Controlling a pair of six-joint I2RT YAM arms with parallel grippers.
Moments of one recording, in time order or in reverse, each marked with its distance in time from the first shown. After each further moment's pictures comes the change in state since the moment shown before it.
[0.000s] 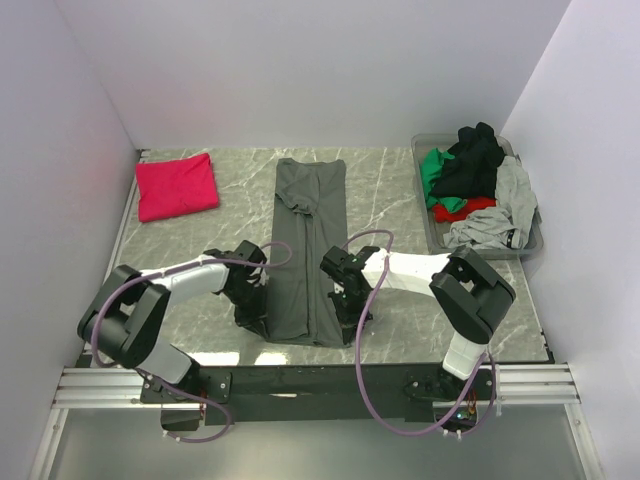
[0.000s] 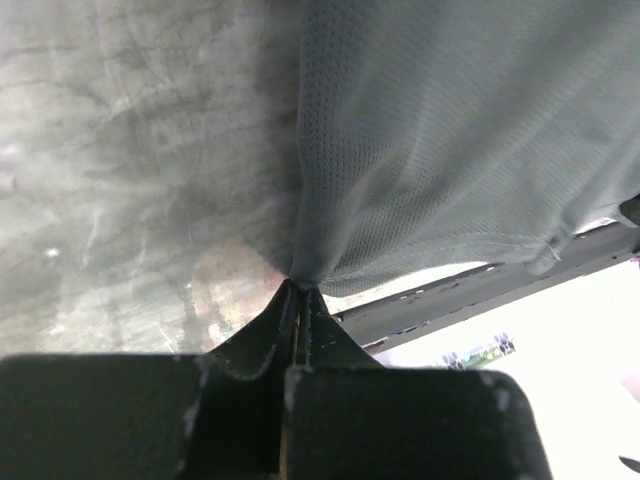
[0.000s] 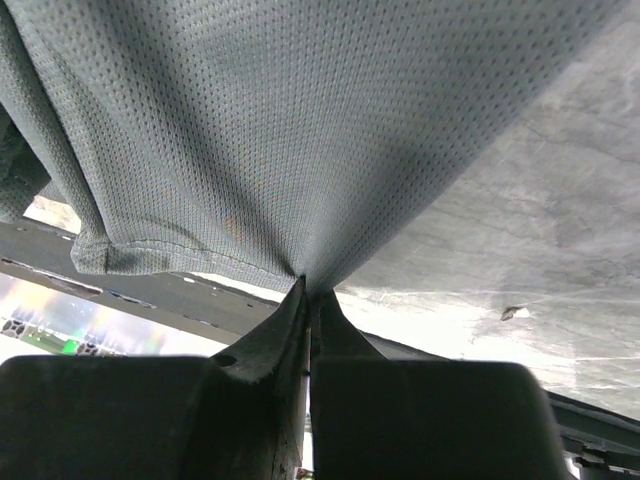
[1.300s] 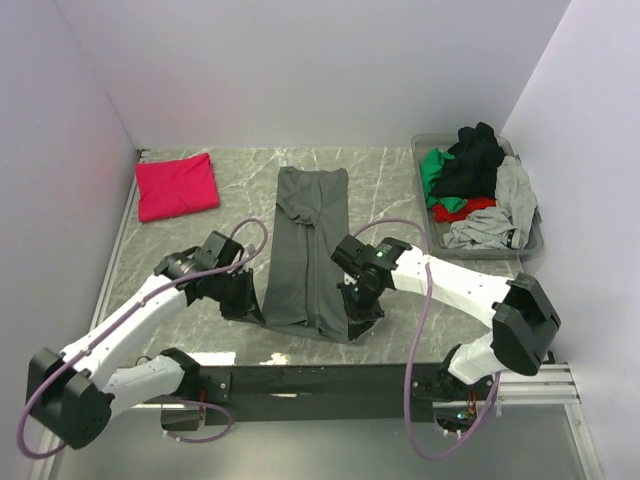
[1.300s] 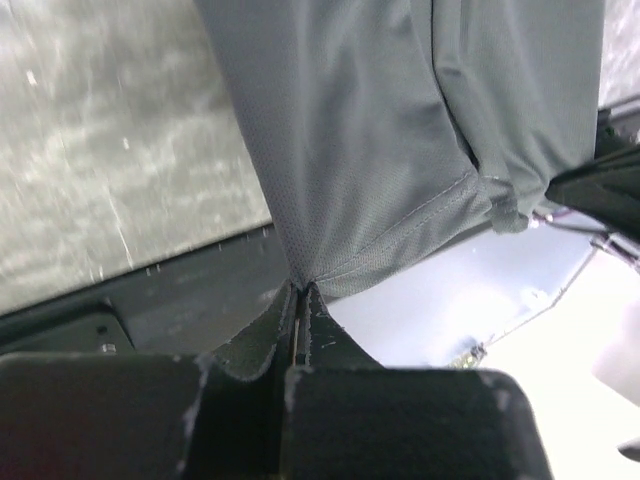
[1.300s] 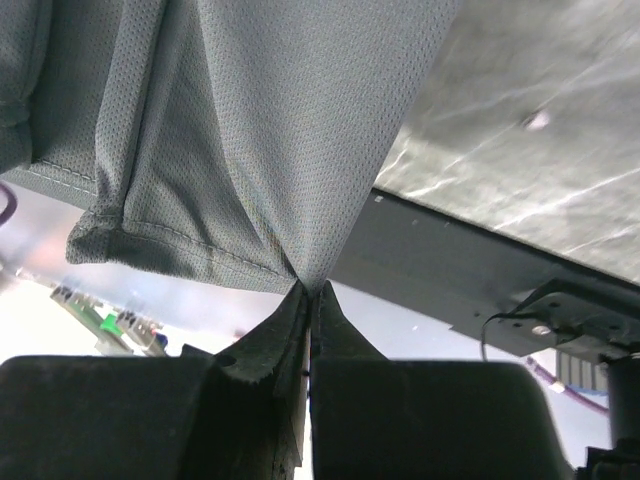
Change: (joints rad) left arm -0.004 -0.450 0.108 -0.235 -0.028 -0.064; right arm 0.020 -0.269 0.082 -0.241 0.010 0.076
